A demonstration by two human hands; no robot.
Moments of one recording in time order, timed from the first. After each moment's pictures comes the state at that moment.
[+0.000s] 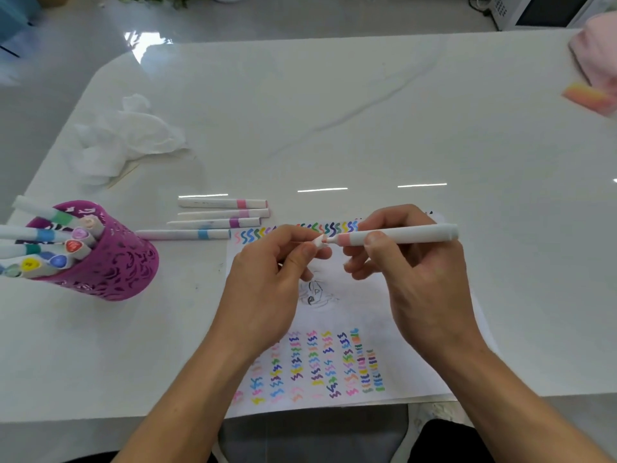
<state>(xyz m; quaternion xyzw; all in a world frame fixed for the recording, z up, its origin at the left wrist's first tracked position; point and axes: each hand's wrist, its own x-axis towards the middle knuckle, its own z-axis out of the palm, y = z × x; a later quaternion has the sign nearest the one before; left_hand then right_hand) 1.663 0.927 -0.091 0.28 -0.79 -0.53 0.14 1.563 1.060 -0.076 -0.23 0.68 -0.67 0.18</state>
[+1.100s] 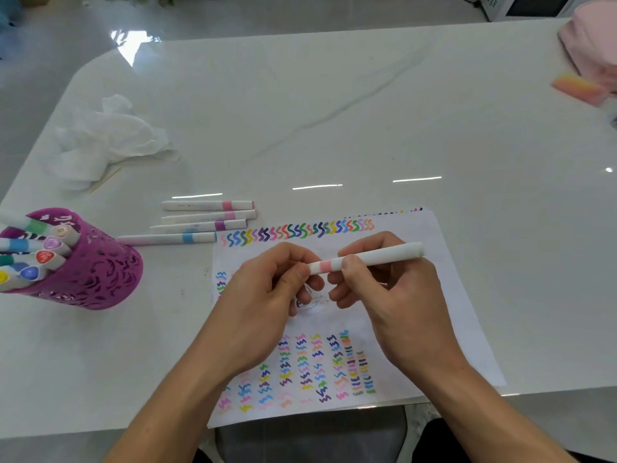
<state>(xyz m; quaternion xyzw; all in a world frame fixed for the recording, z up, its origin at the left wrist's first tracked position) 1.669 0.929 -0.094 0.25 -0.80 -0.55 0.05 1.571 1.072 -0.098 -0.21 0.71 -0.63 0.22</state>
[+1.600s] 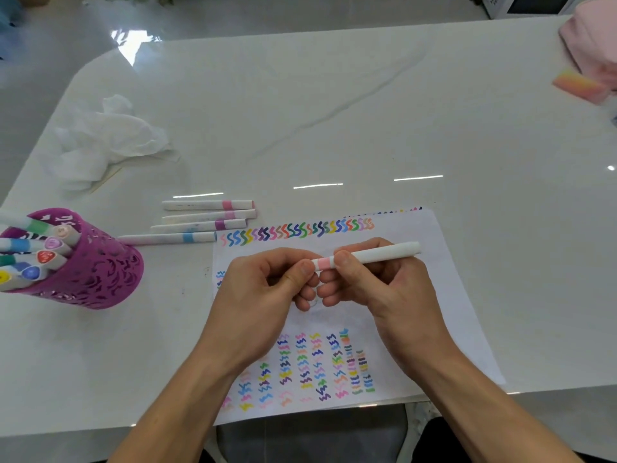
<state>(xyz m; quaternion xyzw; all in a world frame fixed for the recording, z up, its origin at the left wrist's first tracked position) 1.667 0.933 -0.094 0.28 -0.74 -0.61 0.11 1.566 1.070 -0.106 -0.15 0.62 -0.70 0.31</state>
